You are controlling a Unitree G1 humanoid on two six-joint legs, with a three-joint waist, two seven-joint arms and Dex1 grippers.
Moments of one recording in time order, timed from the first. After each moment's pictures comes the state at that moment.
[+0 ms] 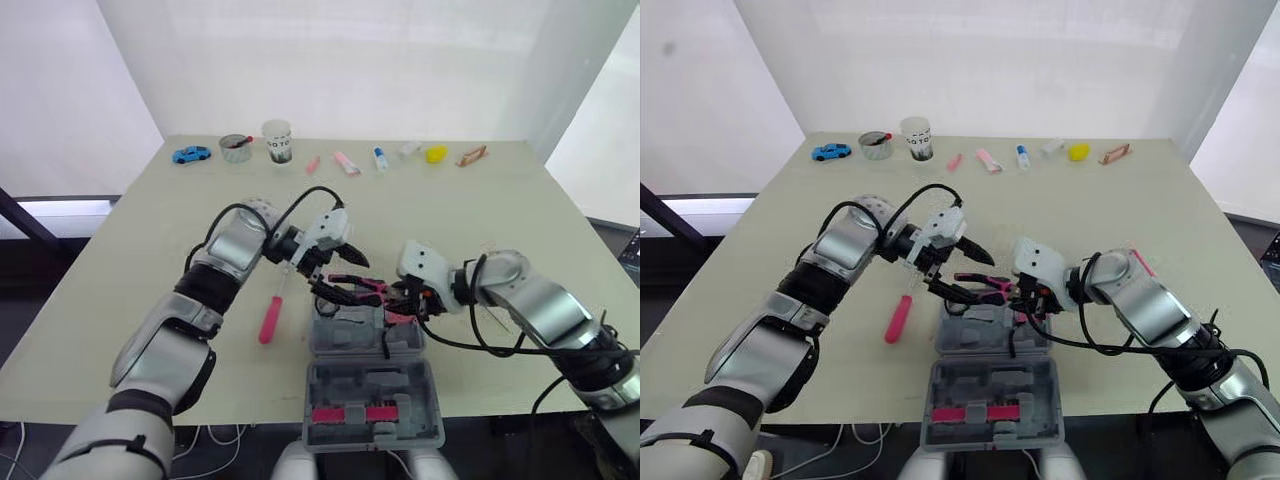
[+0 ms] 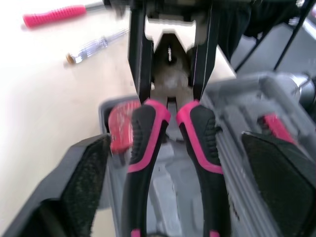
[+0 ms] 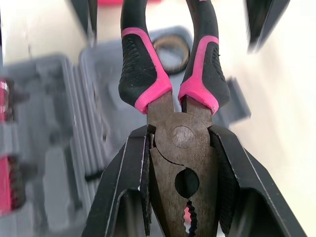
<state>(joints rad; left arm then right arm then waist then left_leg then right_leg) -0.99 0.60 -0.43 0.49 -0.25 0.20 -1.56 -0.65 -0.67 0.44 -0.28 0.19 0.84 0.95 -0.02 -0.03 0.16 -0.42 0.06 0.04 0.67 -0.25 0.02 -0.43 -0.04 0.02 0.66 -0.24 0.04</state>
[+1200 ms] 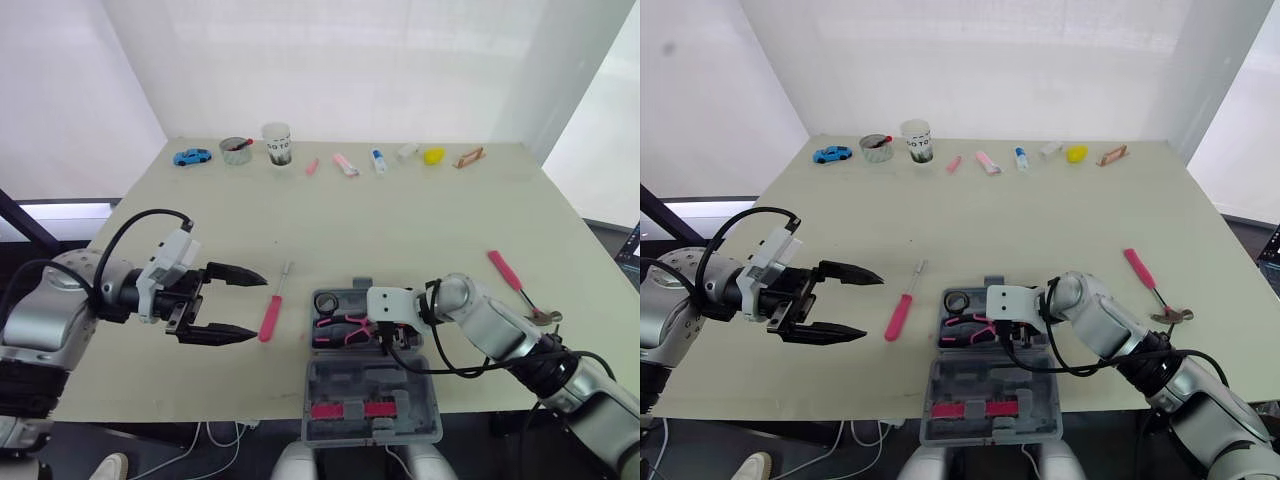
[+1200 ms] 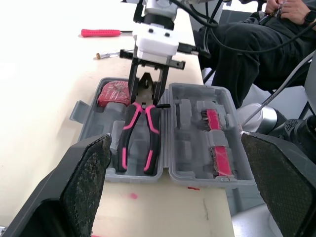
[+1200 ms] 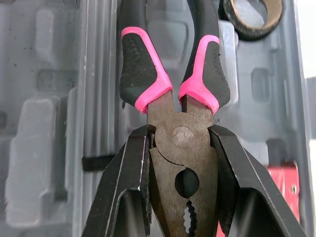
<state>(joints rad) -0.33 1.09 0.04 0.04 -0.69 0.25 -1.56 -0.68 -0.53 0.69 -0.04 -0.13 0.53 1.03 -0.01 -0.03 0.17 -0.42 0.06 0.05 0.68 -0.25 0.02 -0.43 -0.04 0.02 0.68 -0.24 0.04</state>
